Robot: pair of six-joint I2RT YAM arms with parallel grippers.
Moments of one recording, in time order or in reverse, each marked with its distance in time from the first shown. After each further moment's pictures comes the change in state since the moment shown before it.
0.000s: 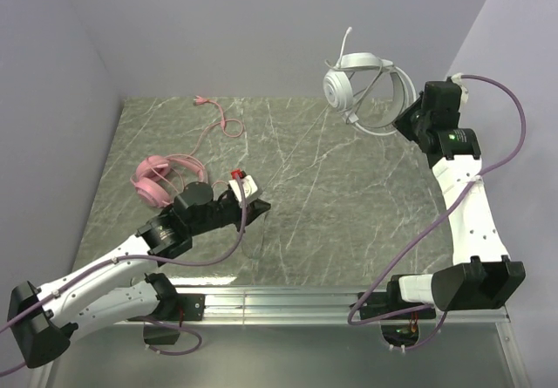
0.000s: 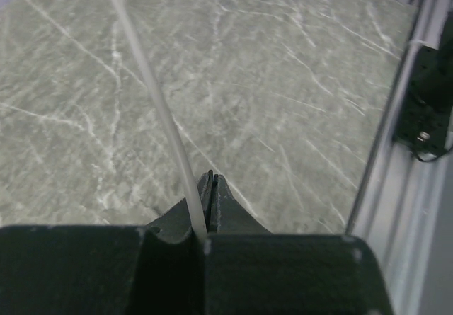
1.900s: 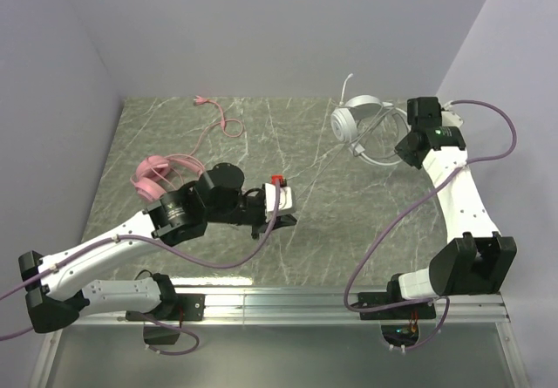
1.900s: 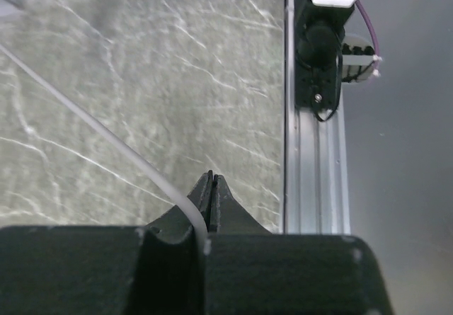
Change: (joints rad) left arm -0.211 0.211 0.452 -0.407 0.175 0.175; right arm -0.014 0.093 -0.081 -0.235 0.259 0.058
